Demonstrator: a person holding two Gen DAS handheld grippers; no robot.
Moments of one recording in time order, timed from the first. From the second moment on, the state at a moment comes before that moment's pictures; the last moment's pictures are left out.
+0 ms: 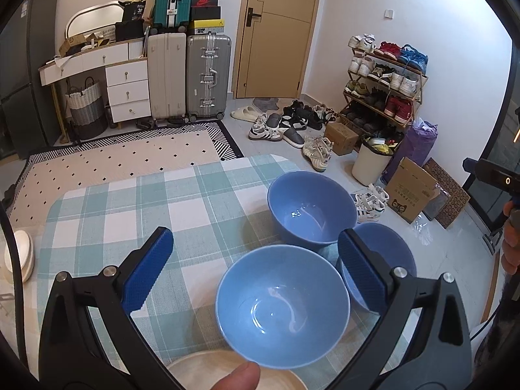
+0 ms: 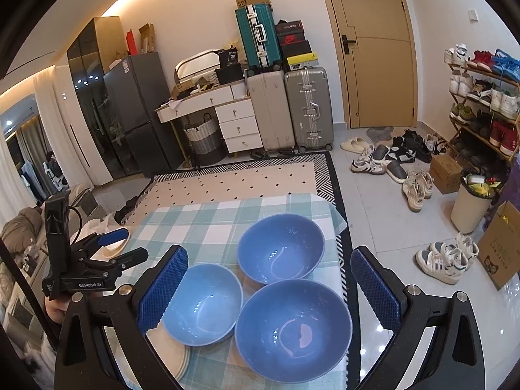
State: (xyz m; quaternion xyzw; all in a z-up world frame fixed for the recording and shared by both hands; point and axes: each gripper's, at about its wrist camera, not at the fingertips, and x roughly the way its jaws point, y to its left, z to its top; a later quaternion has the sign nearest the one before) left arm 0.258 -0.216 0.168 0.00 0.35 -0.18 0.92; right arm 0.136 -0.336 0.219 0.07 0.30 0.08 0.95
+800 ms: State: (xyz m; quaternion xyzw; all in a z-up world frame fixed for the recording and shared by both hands) left arm 0.377 -0.282 0.094 0.02 0.41 -0.18 0.89; right arm 0.237 -0.373 0.148 0.09 0.38 0.05 0.92
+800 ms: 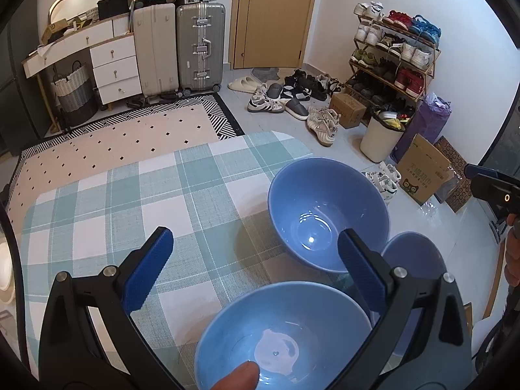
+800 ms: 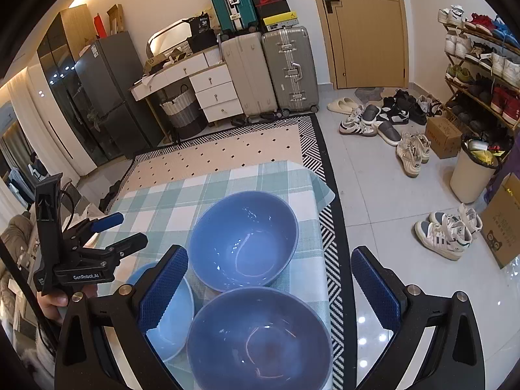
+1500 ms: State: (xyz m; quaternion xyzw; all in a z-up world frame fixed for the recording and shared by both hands) left arm 0.428 -0.298 0.035 0.03 0.45 -0.18 0.87; right arm 0.291 -0.370 0.094 0.08 0.43 0.04 0.90
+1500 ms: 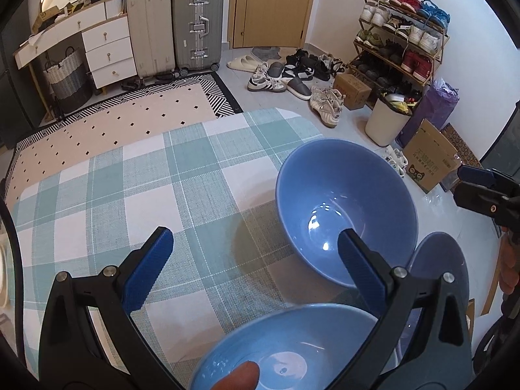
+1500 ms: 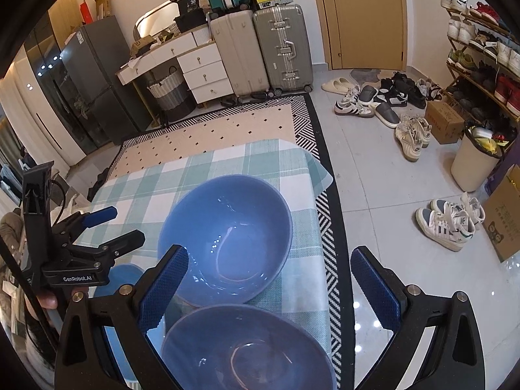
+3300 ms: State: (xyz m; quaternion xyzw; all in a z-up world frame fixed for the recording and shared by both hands) left arm 0.426 -0.331 0.025 0.05 0.45 -0.23 0.86; right arm 0.319 -0.349 0.041 0.05 0.46 0.05 0.89
